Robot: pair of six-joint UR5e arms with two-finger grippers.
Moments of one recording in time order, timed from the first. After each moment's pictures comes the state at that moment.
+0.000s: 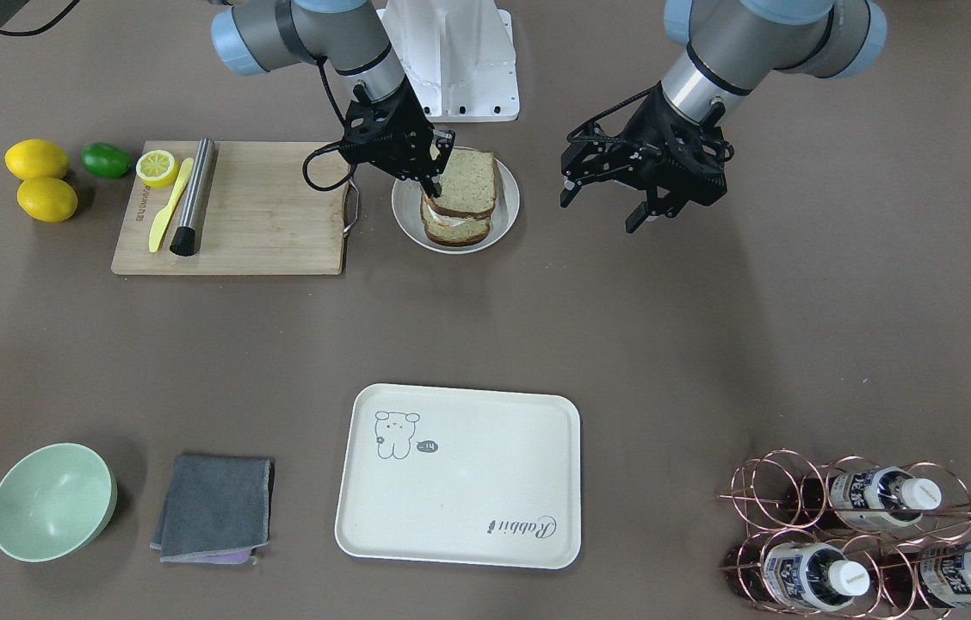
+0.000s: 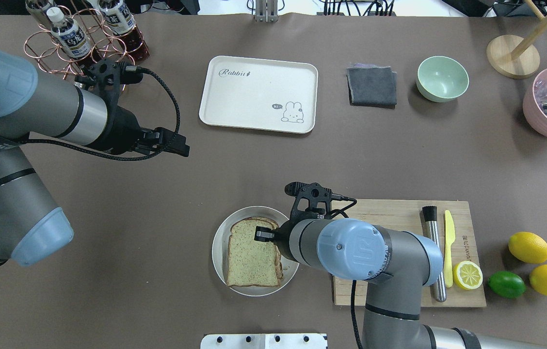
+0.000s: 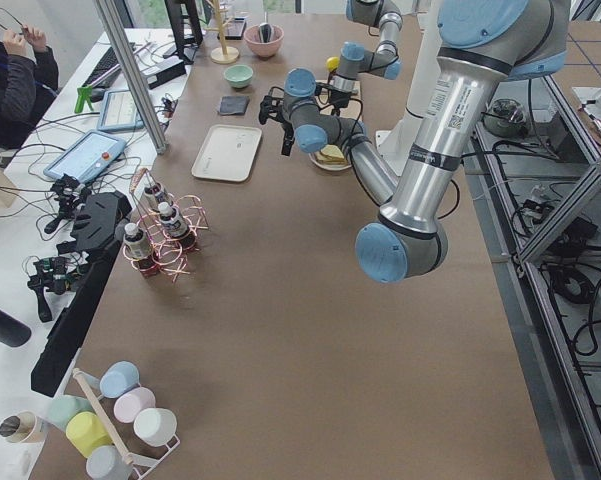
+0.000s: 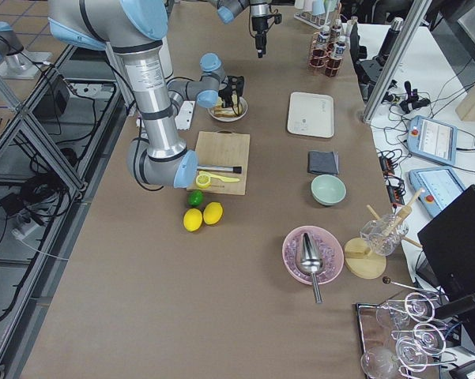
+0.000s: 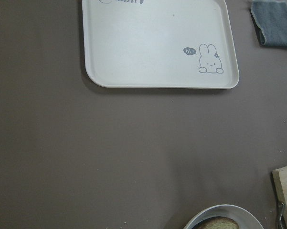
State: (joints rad) left arm -0.74 -1.95 -1.95 -1.95 -2.08 -1.08; right arm 0.26 -1.08 1.81 -1.17 1.57 1.55
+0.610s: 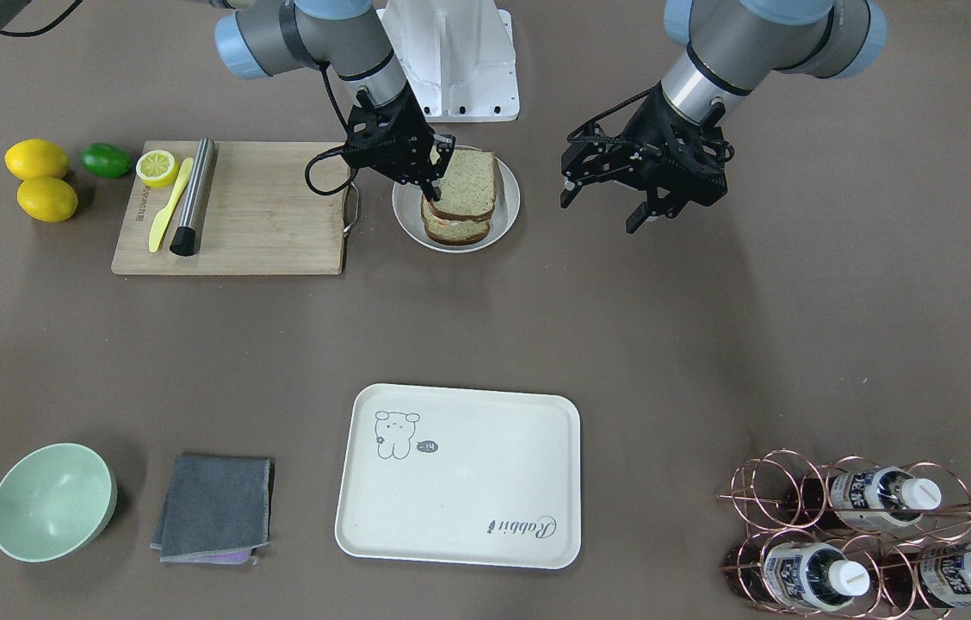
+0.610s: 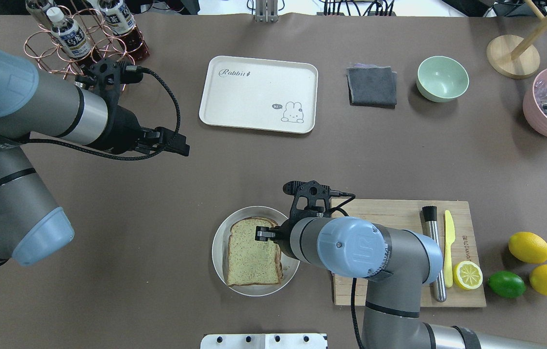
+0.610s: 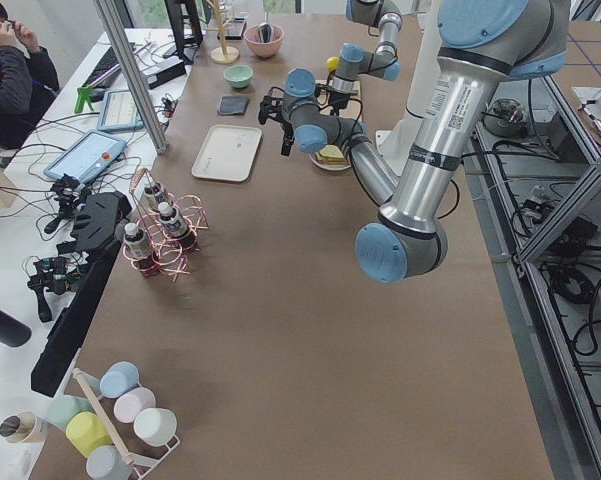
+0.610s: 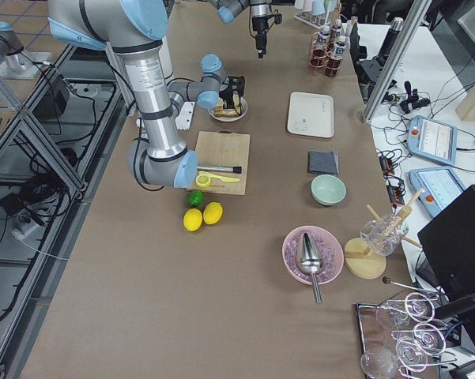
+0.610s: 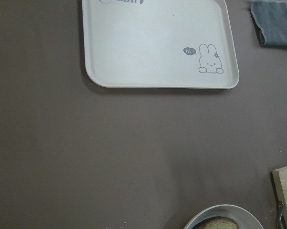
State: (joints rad) left arm -0.74 -1.95 -1.95 -1.95 -2.08 -1.08; right arm 0.26 -1.08 1.81 -1.17 1.56 1.48
